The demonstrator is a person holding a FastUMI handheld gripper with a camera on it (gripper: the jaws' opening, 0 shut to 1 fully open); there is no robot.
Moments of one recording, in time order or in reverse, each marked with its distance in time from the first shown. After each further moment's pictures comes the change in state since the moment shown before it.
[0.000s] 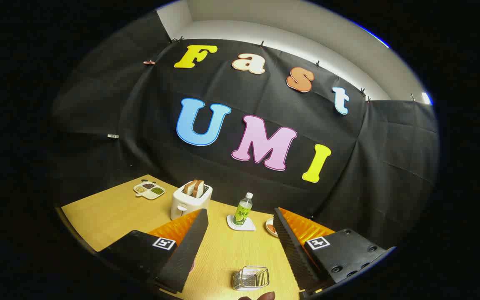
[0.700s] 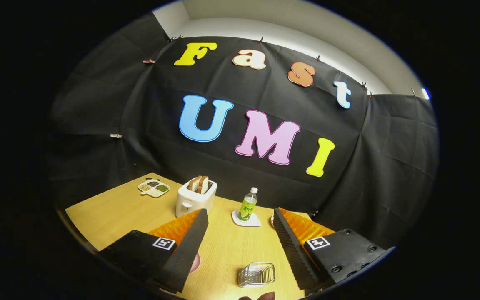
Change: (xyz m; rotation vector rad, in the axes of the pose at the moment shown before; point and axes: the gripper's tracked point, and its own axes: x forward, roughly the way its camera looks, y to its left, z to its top) arm -0.002 0.013 -0.011 0.033 0.039 0.035
